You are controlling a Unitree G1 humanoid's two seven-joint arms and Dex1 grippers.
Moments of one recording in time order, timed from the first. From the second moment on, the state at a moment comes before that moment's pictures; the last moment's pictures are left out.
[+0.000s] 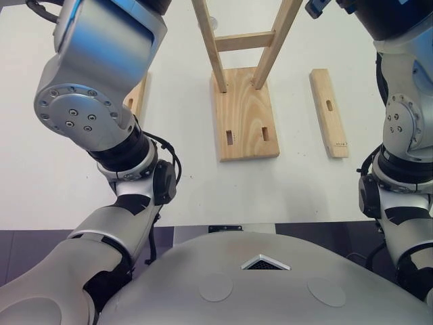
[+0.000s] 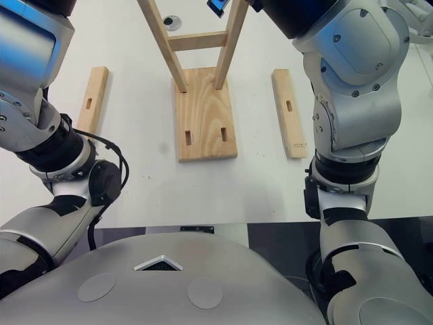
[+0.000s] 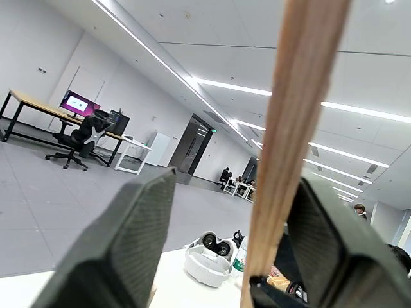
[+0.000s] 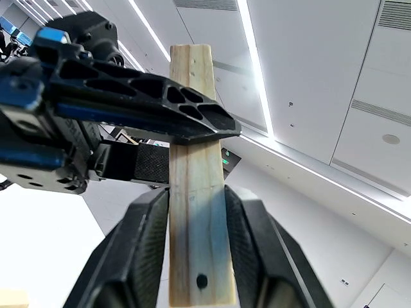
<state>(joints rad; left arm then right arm) -0.72 0.03 0.21 -0.55 -1.23 0.84 0.28 -0.61 -0.45 0.09 -0.56 0.23 0.34 0.47</state>
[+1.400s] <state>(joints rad) 0.08 0.44 0.23 -0.11 -0.49 0.12 -0.20 -0.33 -0.45 -0.13 -0.54 0.15 0.36 0.32</state>
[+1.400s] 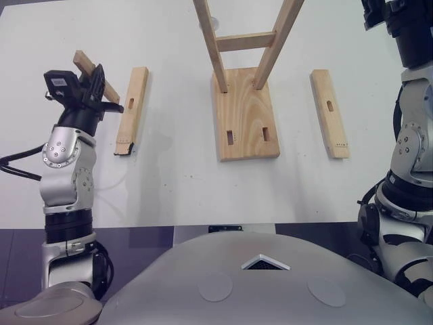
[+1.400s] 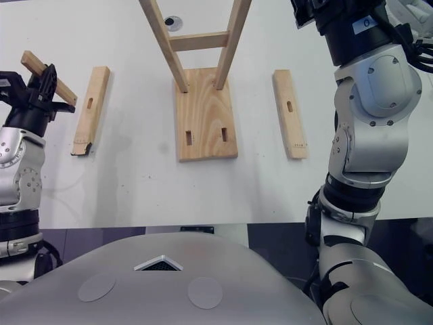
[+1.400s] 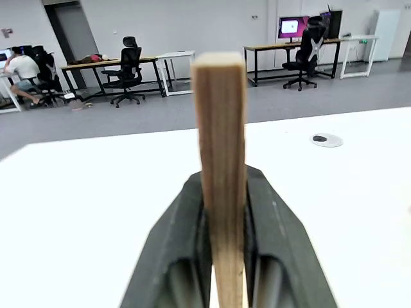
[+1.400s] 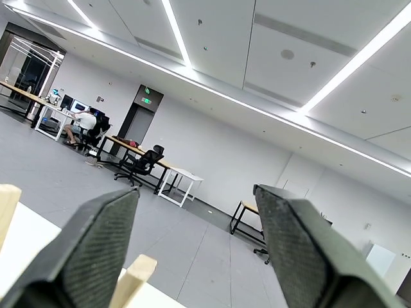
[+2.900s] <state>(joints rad) 0.00 0.29 0.30 0.11 -0.43 -0.05 -0.38 -0.31 -0.43 -0.12 -0.47 0.19 0.34 0.36</state>
